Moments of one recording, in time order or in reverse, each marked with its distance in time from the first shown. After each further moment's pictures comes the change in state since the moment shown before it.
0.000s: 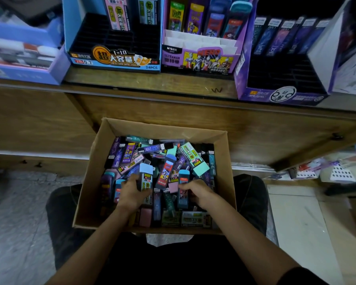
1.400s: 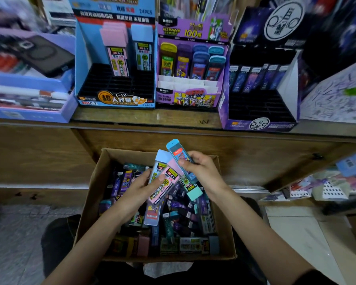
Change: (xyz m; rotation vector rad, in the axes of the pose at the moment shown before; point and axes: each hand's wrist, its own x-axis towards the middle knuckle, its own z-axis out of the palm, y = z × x) left_hand -0.028 0.095 -0.047 -0.594 -0.390 0.320; right_hand -0.114 -0.106 -0.024 0.040 -0.034 -0.759
